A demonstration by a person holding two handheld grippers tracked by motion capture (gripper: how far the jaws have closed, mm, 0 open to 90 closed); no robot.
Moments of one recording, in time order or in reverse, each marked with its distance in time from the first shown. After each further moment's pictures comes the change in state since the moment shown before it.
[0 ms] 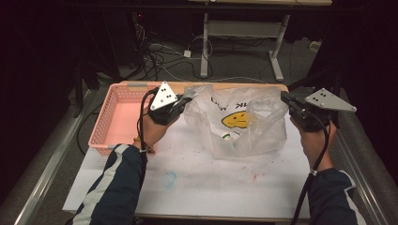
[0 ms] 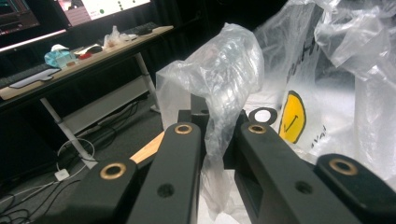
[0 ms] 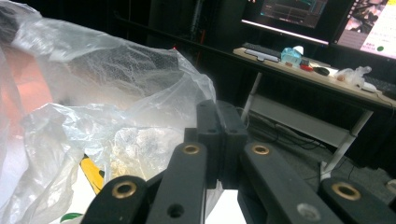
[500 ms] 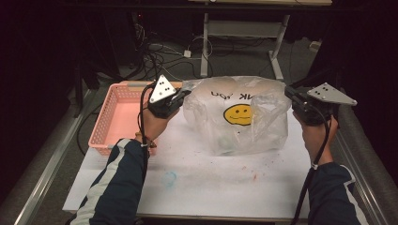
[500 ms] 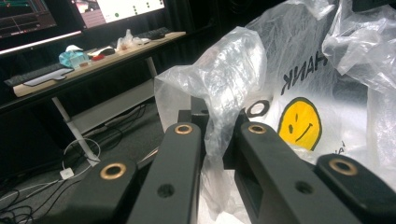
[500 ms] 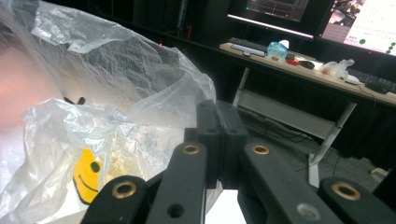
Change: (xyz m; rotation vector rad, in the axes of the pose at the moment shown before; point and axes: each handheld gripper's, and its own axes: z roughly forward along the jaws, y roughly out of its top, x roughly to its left) left arm 0.015 0.005 0.004 -0.017 0.041 -0.028; right arm -0.014 0.001 0.012 0.017 -0.051 0.006
